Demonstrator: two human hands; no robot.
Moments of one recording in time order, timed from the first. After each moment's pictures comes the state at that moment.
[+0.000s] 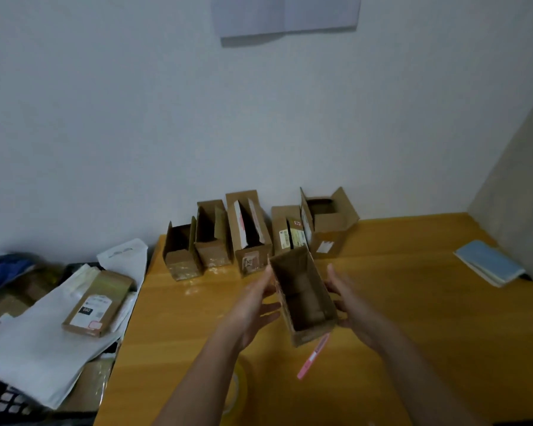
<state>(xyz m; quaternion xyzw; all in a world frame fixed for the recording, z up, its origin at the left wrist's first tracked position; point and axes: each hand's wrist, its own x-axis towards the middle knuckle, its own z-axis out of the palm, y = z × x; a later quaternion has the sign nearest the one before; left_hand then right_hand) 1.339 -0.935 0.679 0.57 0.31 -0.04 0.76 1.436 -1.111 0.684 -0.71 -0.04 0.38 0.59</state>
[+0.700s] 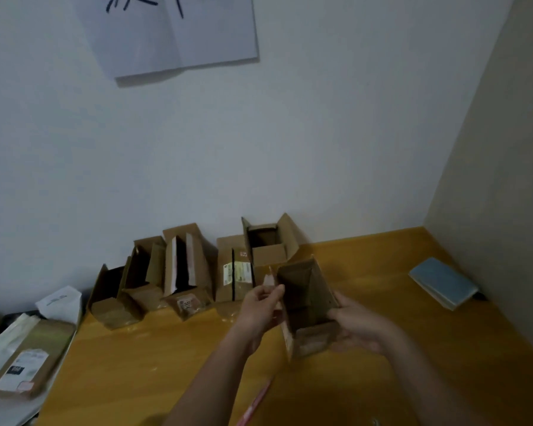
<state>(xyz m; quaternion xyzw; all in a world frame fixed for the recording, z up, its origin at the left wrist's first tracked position) 1.498 -1.051 0.685 0.63 0.29 -0.01 0.72 1.578 -1.230 0.696 -0.73 -0.05 0.46 0.51</state>
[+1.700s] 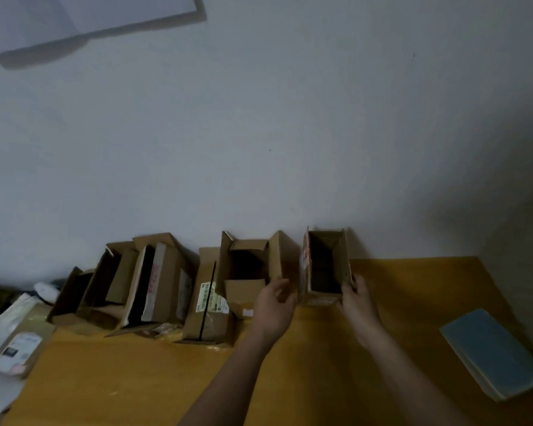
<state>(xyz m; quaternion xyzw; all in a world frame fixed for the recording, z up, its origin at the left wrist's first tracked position) 1.689 -1.068 0.640 0.77 0.35 0.02 0.53 1.804 -1.192 0.575 -0.75 0.04 0.28 0.59</state>
